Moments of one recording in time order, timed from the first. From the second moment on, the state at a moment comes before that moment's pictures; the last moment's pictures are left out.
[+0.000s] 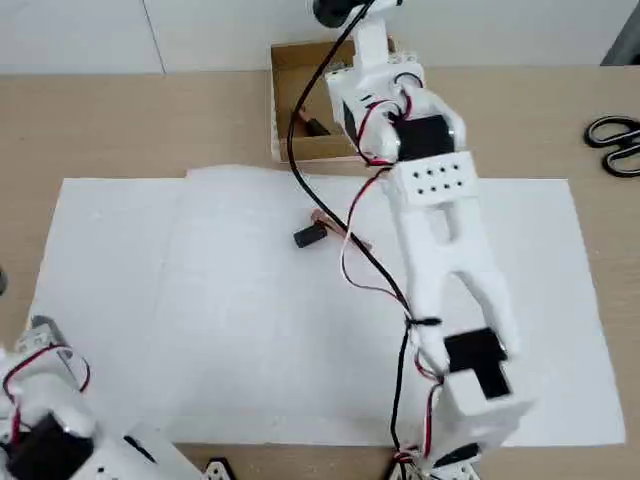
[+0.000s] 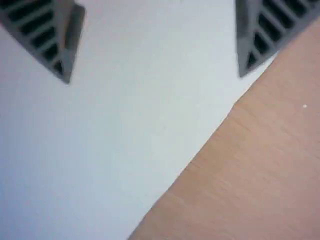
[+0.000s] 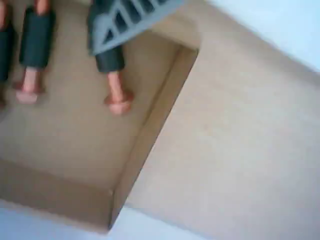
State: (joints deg) left arm -53.2 -75.0 45.8 83.5 -9.1; right arm -17.1 8.2 -24.5 52.9 4.8
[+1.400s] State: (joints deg) left arm -42.5 -73.8 57.3 79.4 -9.1; right arm 1.1 -48.5 -5.9 95.0 4.8
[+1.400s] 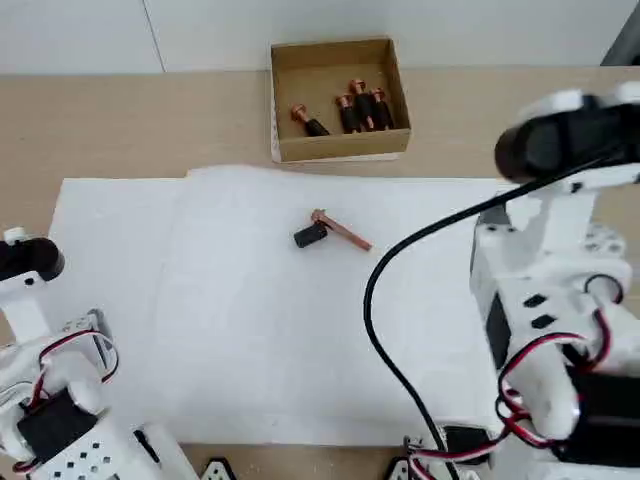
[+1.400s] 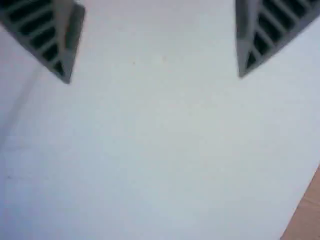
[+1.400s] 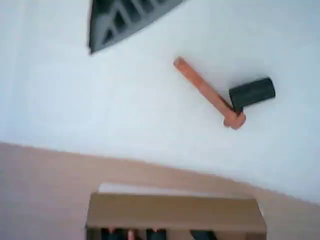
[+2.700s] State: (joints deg) left arm -42.5 -73.8 57.4 79.4 -9.1; right arm -12.5 -33.2 20.8 85.9 31.6
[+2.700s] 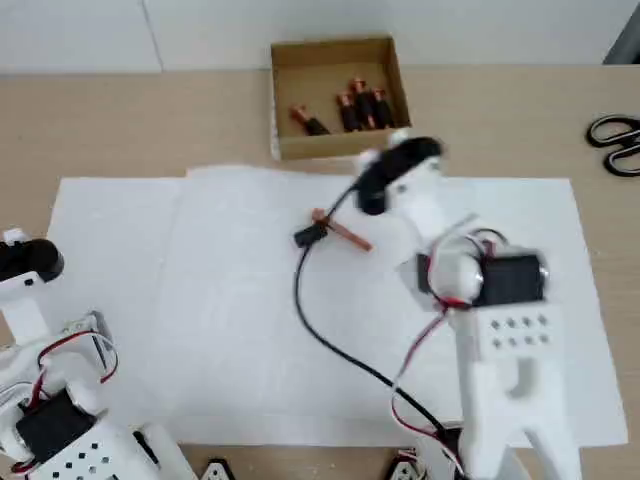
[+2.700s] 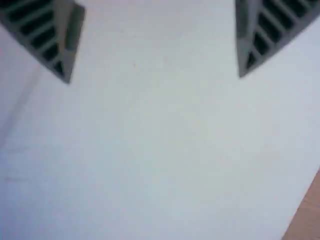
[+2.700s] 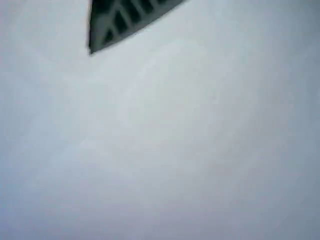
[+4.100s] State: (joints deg) left arm -42.5 -73.8 57.4 79.4 -9.1; right arm -27.3 8.4 9.2 54.2 30.4
